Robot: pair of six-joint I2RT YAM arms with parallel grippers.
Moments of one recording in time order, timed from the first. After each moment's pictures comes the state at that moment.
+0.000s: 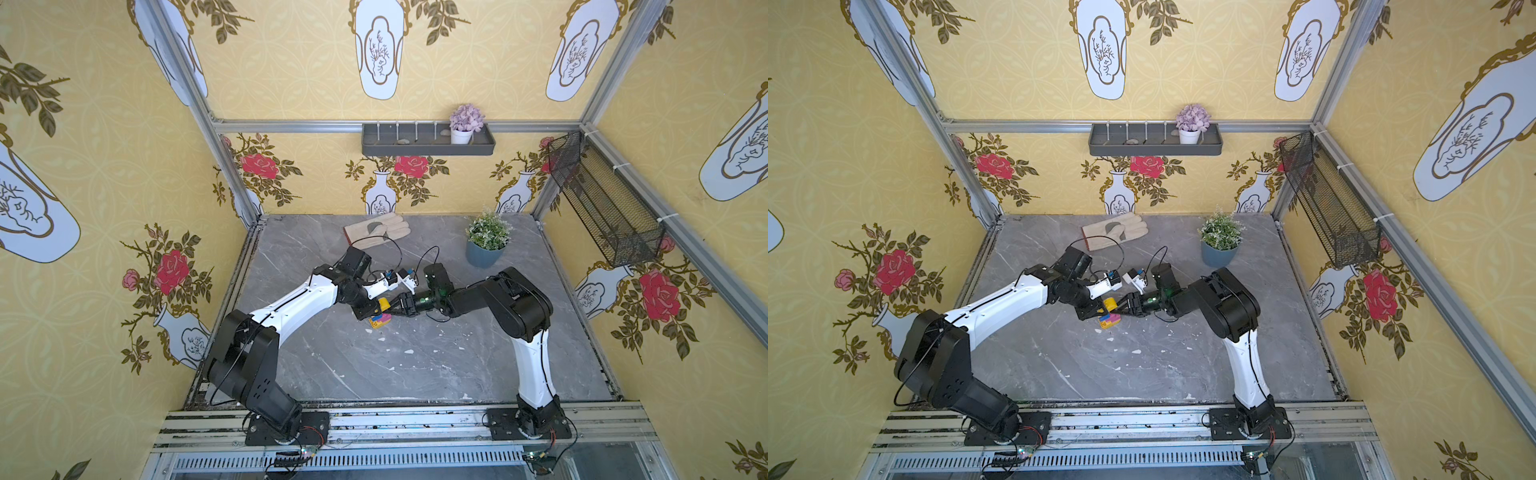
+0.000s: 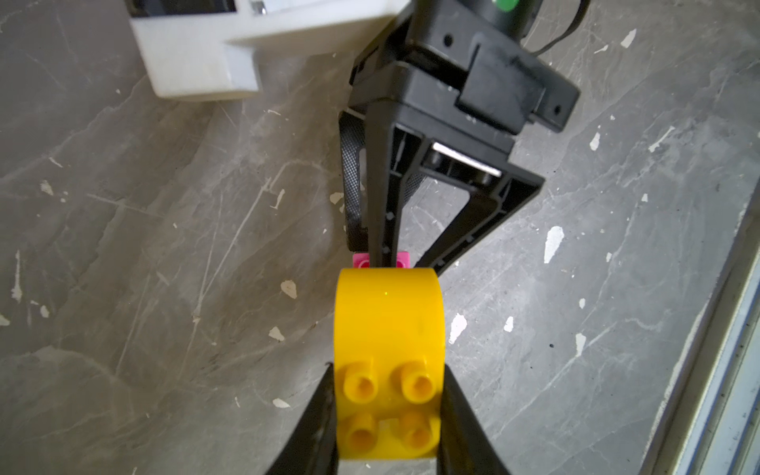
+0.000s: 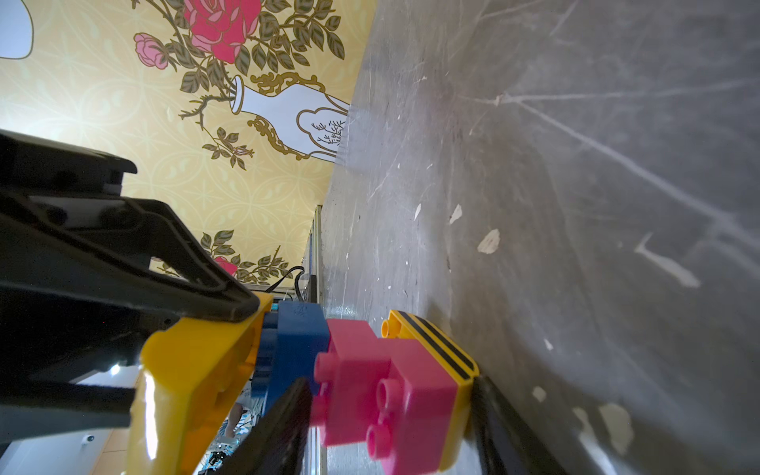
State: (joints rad) left arm -0.53 1.59 1.12 -0.71 0.34 0.54; right arm 0.63 2.17 0.98 0.48 -1.07 0.59
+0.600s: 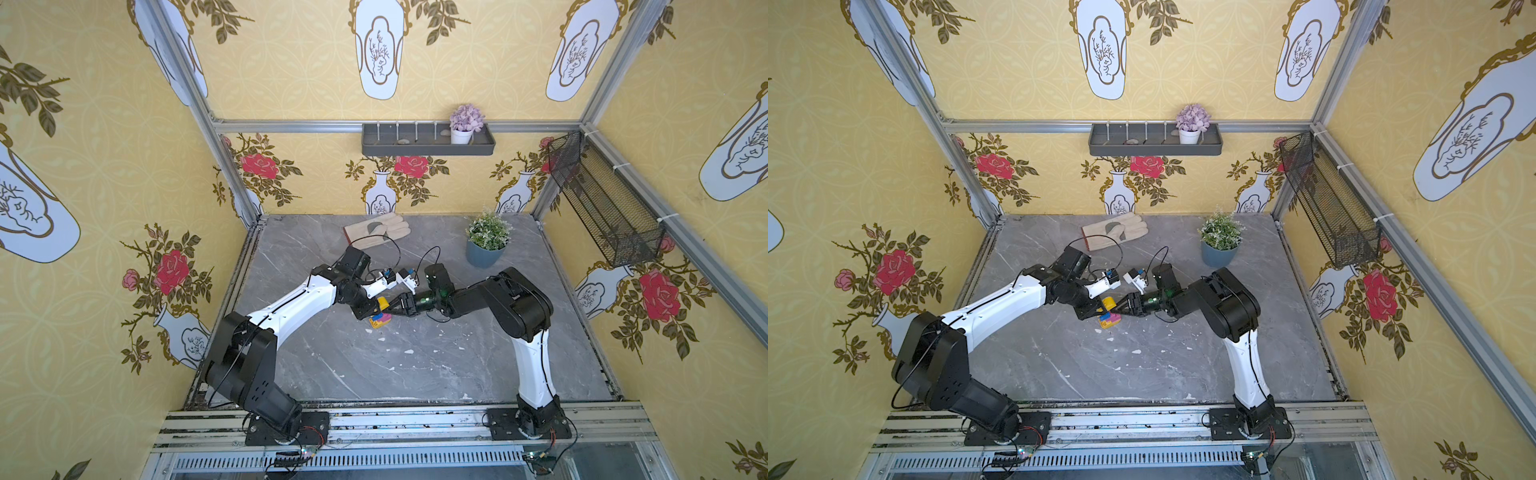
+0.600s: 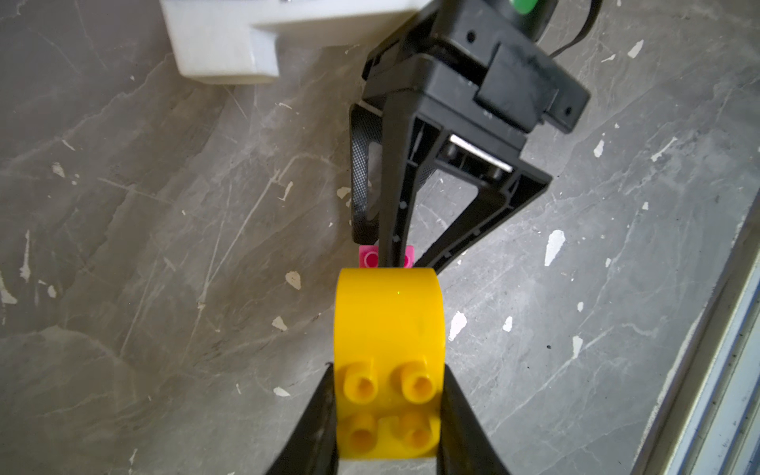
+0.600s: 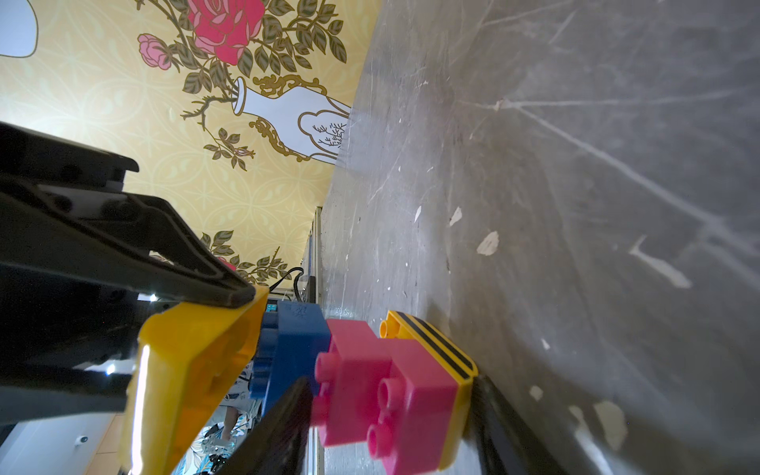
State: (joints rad) left arm -0.53 1.57 1.11 -0.71 0.34 0.50; right arm 0.63 2.17 0.97 0.51 -1.06 0.59
